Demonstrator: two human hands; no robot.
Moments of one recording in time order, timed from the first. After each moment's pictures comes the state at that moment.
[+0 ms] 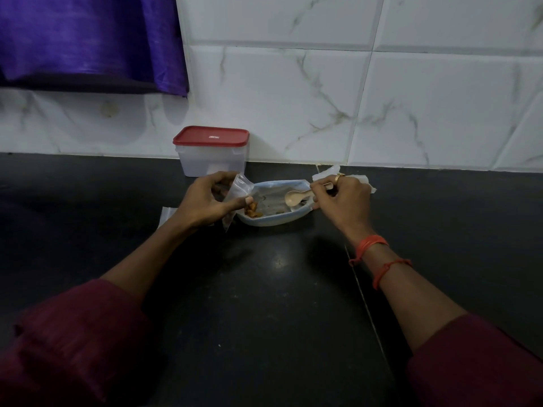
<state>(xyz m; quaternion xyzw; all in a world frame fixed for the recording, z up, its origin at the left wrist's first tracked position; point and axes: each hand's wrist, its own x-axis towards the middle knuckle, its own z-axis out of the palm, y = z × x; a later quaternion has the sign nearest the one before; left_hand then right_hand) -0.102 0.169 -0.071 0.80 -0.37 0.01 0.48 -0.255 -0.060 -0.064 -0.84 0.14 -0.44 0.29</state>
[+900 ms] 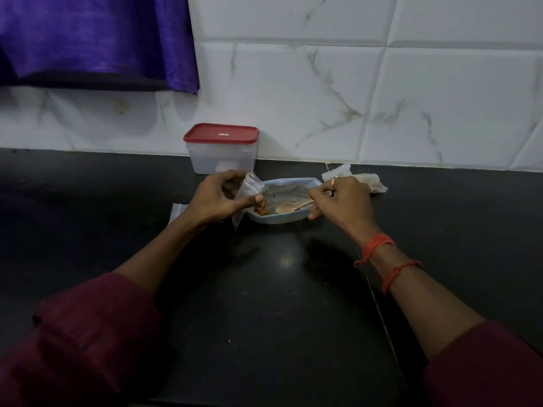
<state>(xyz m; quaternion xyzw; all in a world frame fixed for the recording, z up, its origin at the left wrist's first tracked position) -0.108 0.169 -0.070 0.79 -0.38 0.01 0.48 -0.261 -0.039 -0.054 -0.88 0.16 -0.30 0.34</state>
